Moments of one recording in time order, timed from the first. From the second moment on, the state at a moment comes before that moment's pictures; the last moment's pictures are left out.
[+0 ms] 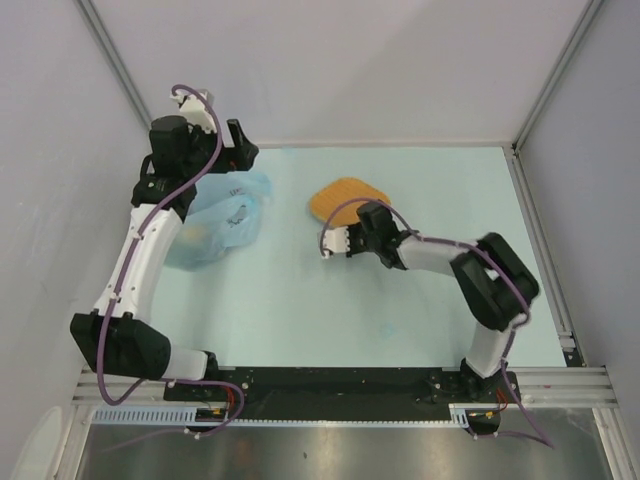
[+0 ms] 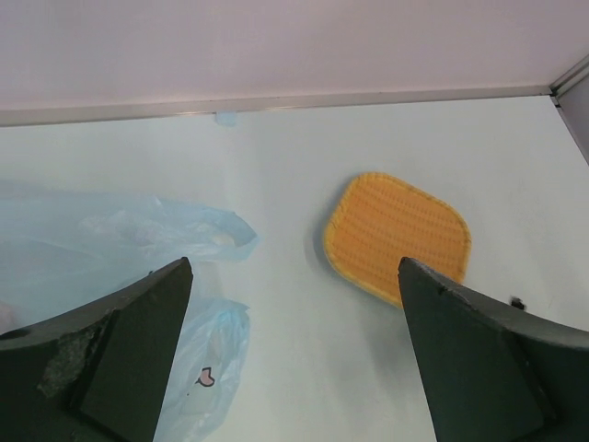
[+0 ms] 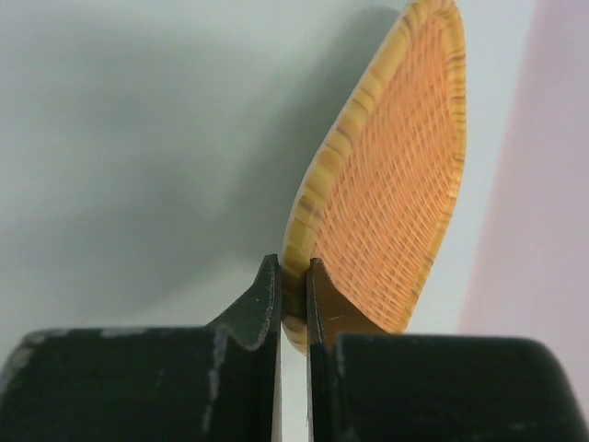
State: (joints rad) left arm -0.11 1.38 1.45 -0.38 0.22 -0.19; right arm 0.64 1.88 1.06 0.17 -0.10 -1.19
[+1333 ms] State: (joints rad) left arm -0.12 1.42 1.14 -0.38 0.25 -0.28; right arm 1.20 1.25 0.60 -0.57 -0.39 -0.97
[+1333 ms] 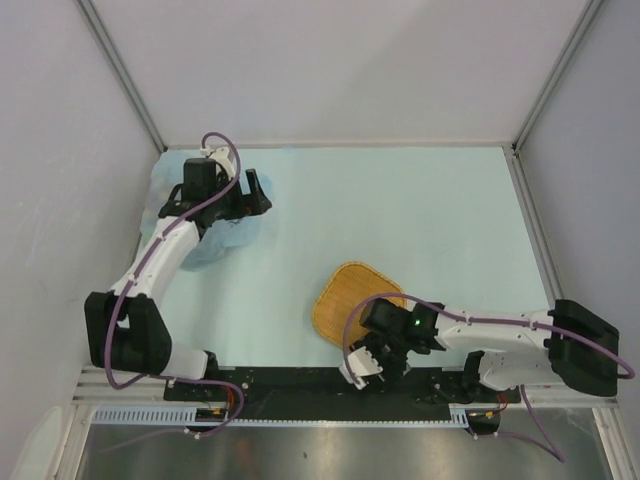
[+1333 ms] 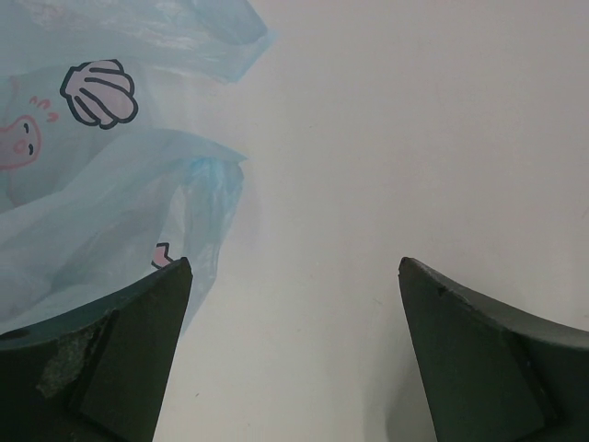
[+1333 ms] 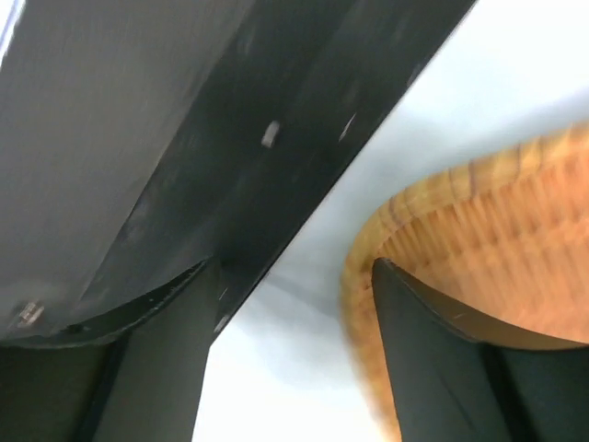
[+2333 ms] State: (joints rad) left arm -0.13 1.18 1.01 -0.52 0.39 -0.07; right arm 0.59 1.02 0.95 -0.52 -0.23 -0.36
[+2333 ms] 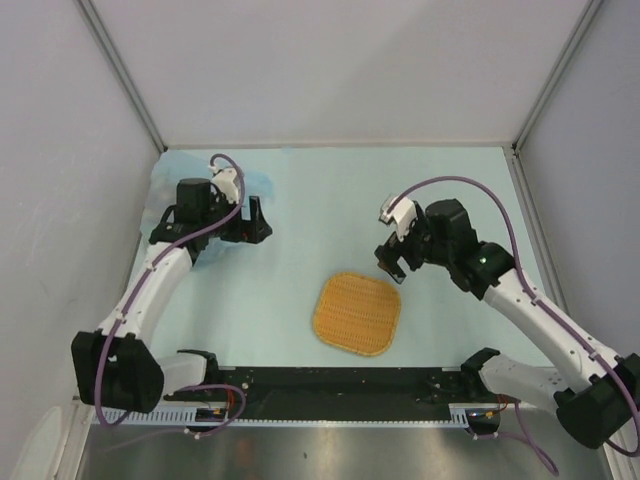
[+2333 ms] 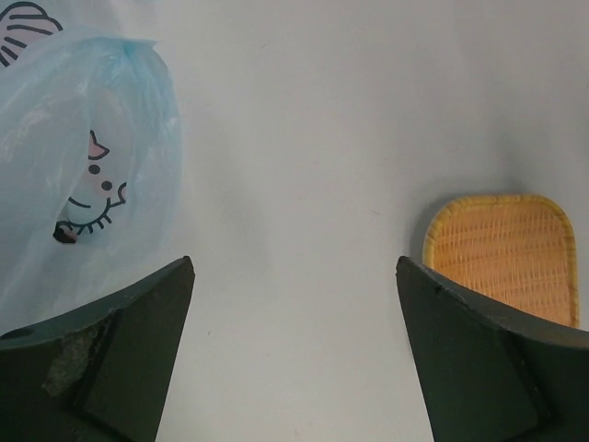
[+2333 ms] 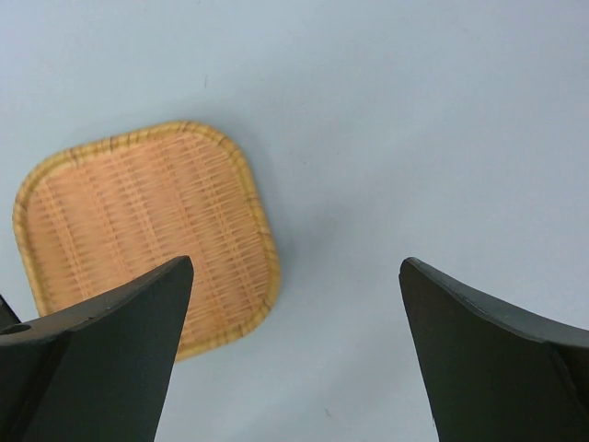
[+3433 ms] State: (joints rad) left arm -0.51 2.03 1.93 -0.25 0.54 -0.16; right arm 0.02 1.67 1.37 -0.29 -0.29 0.02
